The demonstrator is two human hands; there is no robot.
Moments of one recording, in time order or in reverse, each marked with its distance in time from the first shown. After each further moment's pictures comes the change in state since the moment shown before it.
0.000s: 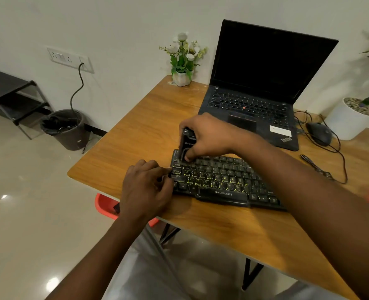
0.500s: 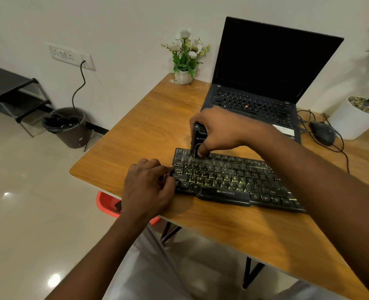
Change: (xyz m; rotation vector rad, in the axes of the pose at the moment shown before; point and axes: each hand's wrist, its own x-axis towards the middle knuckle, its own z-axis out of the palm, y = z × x) left_hand 0.000 0.000 -0.001 0.004 0.004 -0.002; right_hand -0.002 0.010 -0.016 -0.095 -0.033 0.020
